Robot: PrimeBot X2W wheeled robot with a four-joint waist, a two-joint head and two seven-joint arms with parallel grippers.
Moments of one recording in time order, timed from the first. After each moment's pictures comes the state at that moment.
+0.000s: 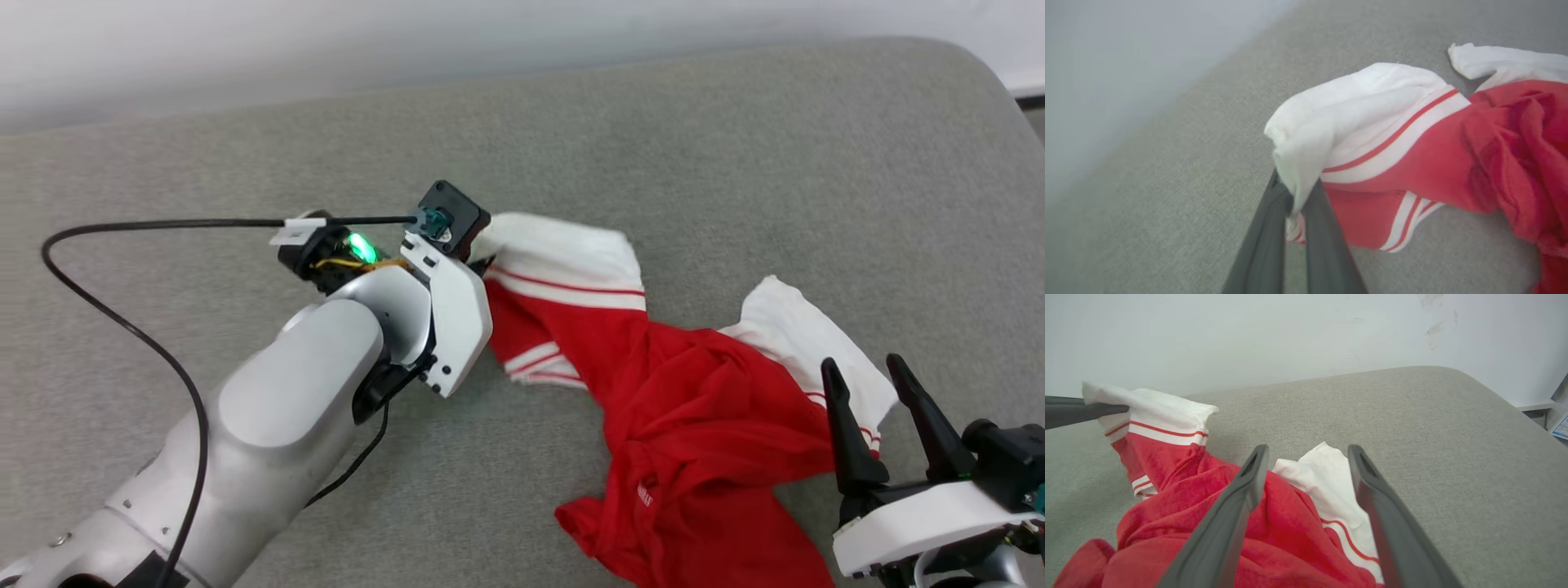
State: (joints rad) left arm -0.88 0.35 -0.92 0.54 -0.62 -0.10 0.28; right arm 0.03 -0.05 -0.03 -0.12 0.20 0.13 0.01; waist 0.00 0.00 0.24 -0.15
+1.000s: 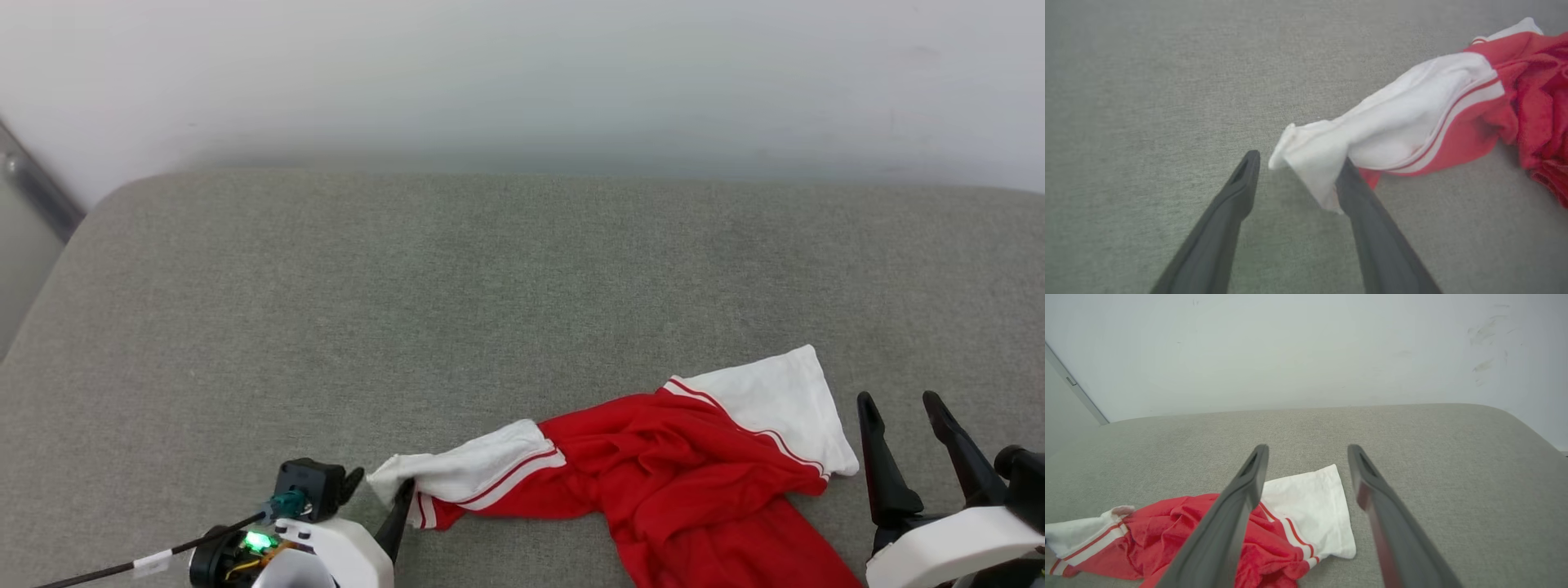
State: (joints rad) left arm -0.25 0.53 -0.82 0.28 -0.80 0.19 -0.03; right arm 0.11 -0.05 -0.10 -0.17 0.19 0.13 0.09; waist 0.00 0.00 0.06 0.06
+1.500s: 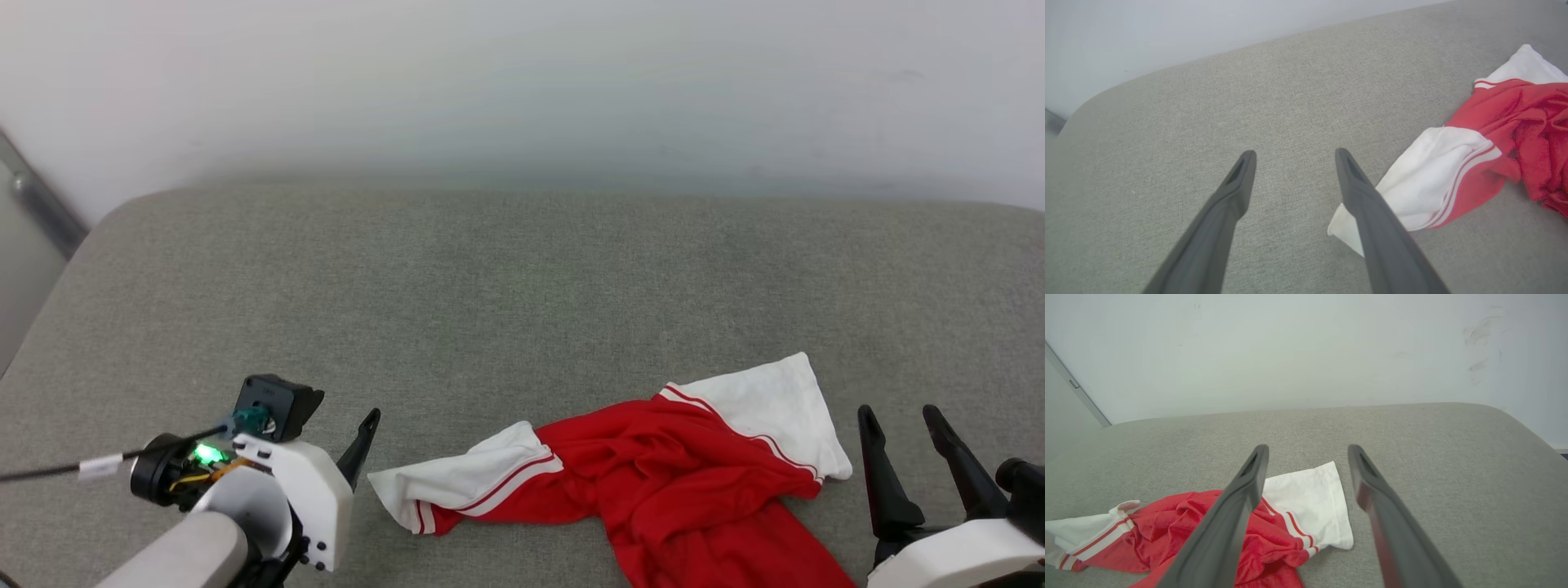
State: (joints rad) left arm -0.34 0.67 -0.78 0.13 -0.75 0.23 0.06; right arm 0.14 -0.05 -0.11 -0.18 0.20 0.13 0.10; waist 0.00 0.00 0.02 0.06
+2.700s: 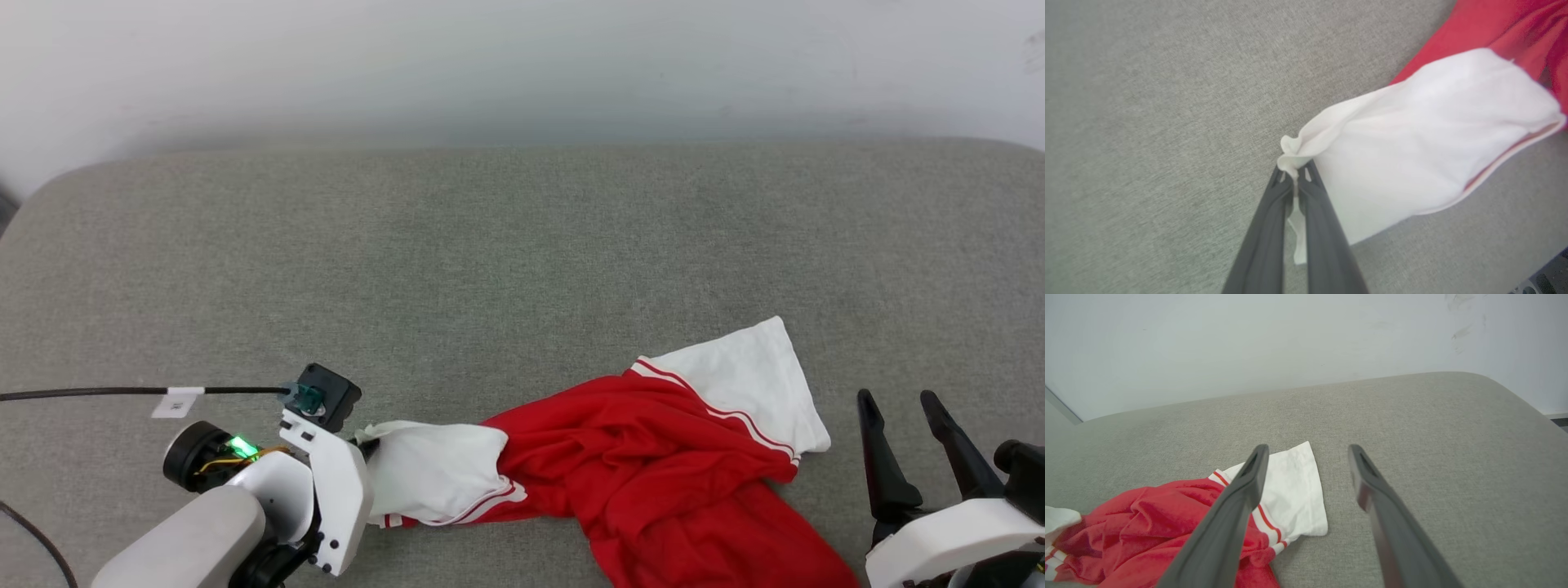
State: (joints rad) left arm -0.50 0.65 -0.93 0.27 -0.79 0.04 0.36; right arm 0.08 -0.05 -0.11 -0.12 0.22 0.13 0.08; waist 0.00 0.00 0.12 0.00
